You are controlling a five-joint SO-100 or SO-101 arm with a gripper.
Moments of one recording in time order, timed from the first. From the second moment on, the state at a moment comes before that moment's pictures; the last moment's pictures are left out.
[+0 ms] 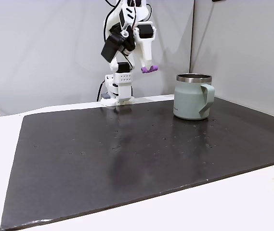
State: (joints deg) arm -7.2 126.0 103.0 82.4 1.2
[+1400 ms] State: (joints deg) arm -37.8 111.5 86.5 78.0 7.5
